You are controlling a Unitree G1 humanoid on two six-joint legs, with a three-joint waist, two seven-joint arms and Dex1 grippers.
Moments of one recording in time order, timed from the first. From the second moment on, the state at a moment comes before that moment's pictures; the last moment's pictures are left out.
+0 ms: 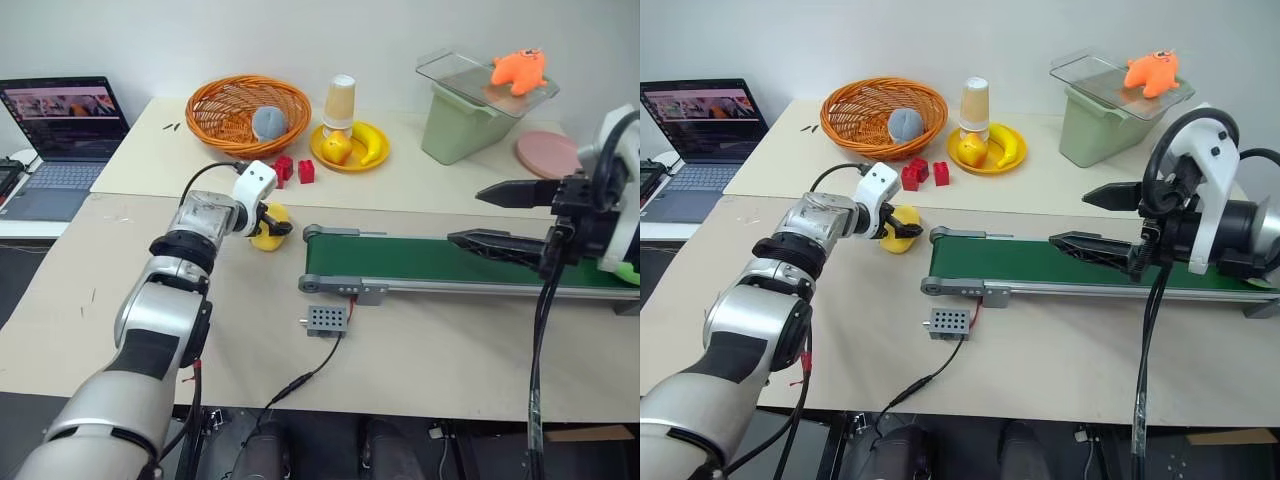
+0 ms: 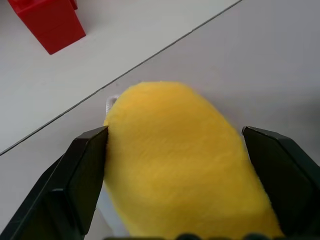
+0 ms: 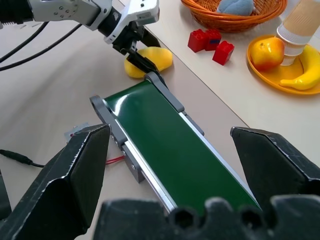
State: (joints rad) left arm -1.23 0.36 -0.15 1.13 0.05 0.42 -0.73; right arm -0.49 -1.20 -0.39 -0.50 1.07 1.08 0.70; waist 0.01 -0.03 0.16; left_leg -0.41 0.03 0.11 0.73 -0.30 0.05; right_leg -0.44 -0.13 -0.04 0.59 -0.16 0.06
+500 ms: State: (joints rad) left arm -1.25 0.36 -0.08 1.16 0.04 0.42 -0.72; right arm -0.45 -1.20 -0.41 -0.50 1.08 1.08 0.71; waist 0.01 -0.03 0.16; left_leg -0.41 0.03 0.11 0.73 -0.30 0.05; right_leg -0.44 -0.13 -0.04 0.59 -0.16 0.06
